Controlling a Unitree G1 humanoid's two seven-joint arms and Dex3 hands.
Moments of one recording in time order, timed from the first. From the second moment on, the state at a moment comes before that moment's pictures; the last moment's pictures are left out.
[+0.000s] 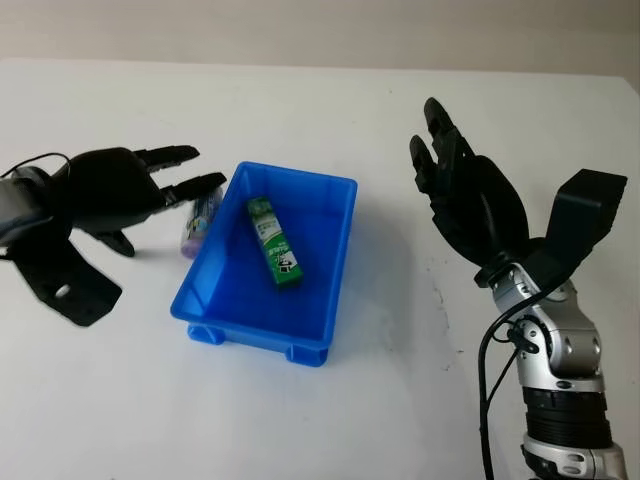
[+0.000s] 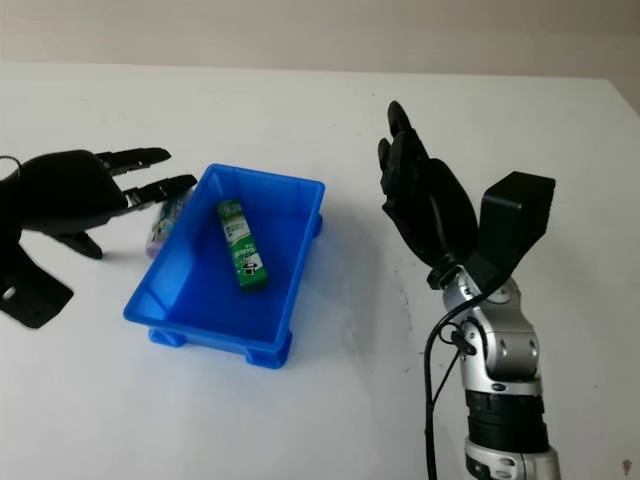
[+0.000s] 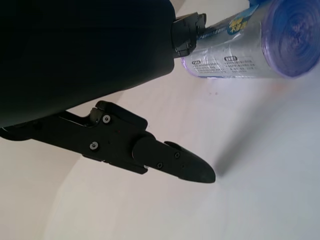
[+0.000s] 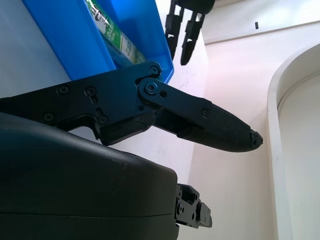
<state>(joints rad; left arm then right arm) -1.02 1.00 -0.59 0.80 1.33 -0.70 0.14 -0.38 -0.24 -0.13 -0.10 0.29 0.38 0.32</state>
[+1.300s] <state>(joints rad) -1.19 0.93 -1.03 1.02 1.62 -0.73 0.99 -0.36 -0.27 -0.16 -0.07 0.32 0.38 0.33</state>
